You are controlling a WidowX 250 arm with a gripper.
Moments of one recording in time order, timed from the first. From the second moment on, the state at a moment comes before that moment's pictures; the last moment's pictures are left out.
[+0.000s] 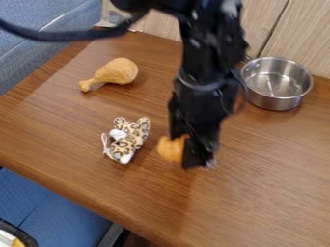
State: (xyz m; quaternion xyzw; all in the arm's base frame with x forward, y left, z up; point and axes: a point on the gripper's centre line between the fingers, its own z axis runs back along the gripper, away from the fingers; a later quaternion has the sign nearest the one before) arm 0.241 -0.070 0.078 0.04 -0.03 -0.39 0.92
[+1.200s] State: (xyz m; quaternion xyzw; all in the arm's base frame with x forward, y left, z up) arm 0.243 -0.076 0.063 0.10 -0.03 -0.41 0.91
